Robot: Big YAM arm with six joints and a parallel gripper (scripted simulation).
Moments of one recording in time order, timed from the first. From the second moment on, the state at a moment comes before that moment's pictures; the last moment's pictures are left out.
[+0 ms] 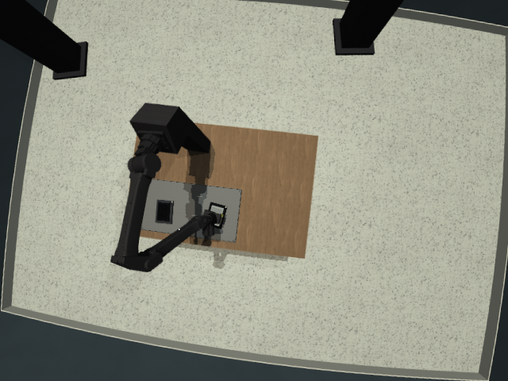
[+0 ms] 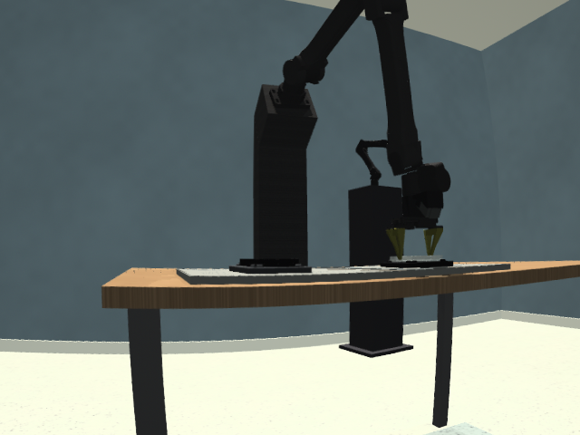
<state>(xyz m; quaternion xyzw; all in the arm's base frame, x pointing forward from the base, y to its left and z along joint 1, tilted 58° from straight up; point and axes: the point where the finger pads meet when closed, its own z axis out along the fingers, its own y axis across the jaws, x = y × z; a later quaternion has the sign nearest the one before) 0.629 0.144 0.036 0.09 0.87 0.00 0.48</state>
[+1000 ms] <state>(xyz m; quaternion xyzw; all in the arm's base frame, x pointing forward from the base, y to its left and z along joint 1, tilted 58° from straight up) 0.624 0.141 0.042 0.09 0.87 0.00 0.48</state>
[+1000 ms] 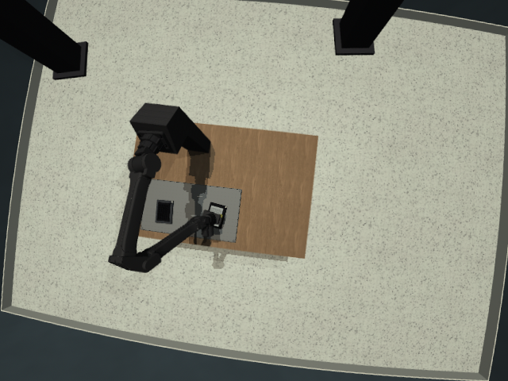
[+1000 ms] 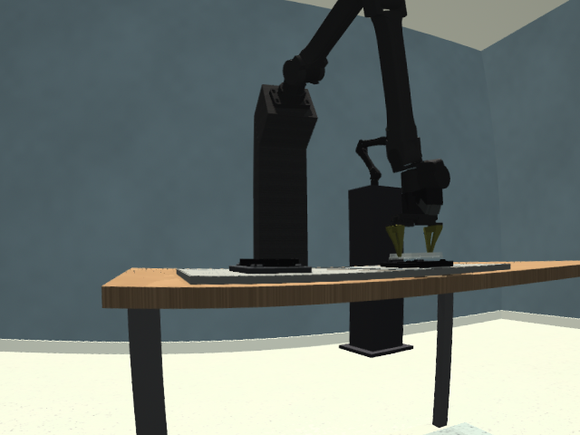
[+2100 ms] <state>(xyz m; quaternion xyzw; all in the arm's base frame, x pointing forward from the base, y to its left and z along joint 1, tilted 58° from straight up) 0.583 0.143 0.069 0.09 0.87 0.00 0.48</state>
